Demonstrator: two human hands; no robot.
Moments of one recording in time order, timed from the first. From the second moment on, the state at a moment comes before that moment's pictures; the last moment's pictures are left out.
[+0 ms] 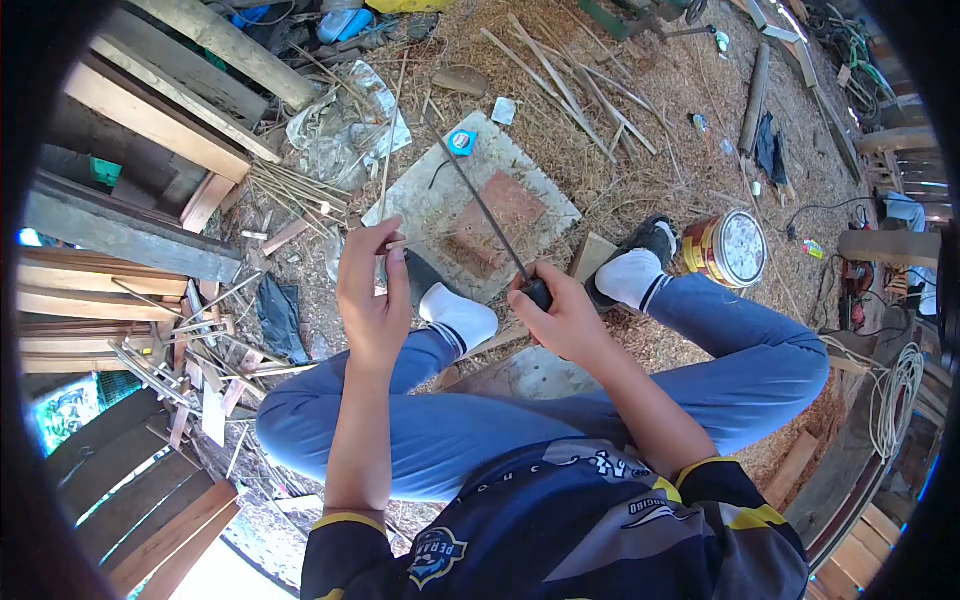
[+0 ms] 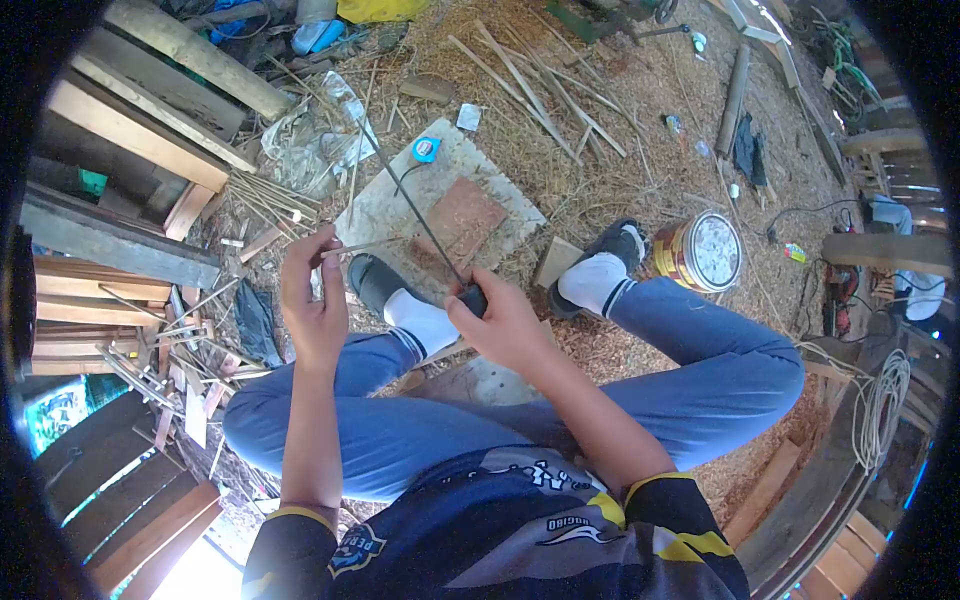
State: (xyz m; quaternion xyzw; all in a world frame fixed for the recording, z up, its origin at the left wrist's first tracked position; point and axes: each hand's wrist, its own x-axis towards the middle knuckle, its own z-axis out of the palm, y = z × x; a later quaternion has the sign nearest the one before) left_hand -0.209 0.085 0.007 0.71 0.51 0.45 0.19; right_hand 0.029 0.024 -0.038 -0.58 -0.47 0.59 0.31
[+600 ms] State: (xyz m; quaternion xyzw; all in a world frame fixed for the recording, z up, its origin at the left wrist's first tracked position) left_hand -0.202 0.072 0.012 0.75 0.48 0.43 0.18; right_hand 0.015 0.016 -0.029 -0.56 -0.50 0.56 0.35
